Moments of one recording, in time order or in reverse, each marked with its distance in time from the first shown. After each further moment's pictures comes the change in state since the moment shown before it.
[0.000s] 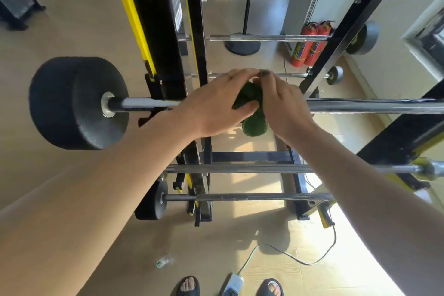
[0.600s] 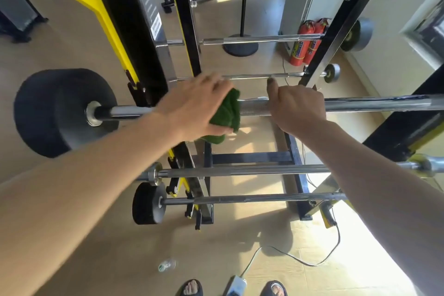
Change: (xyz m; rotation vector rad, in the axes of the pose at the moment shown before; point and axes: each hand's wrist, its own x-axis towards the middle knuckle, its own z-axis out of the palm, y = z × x) left_hand 0.003 -0.005 -0.001 0.600 -0.035 0.072; right_hand 0.014 0.057 -0.026 -0.522 -0.079 0.094
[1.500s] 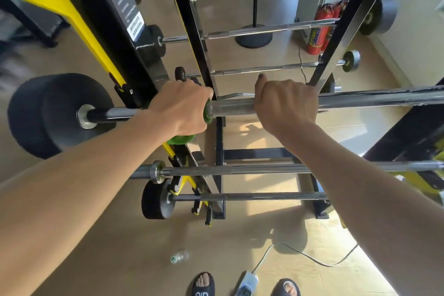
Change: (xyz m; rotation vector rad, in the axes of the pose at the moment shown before) left_hand 0.025 0.015 -0.003 0.000 -0.172 -0.276; right_hand 0.005 0.004 0.020 -0.098 0.277 -0.024
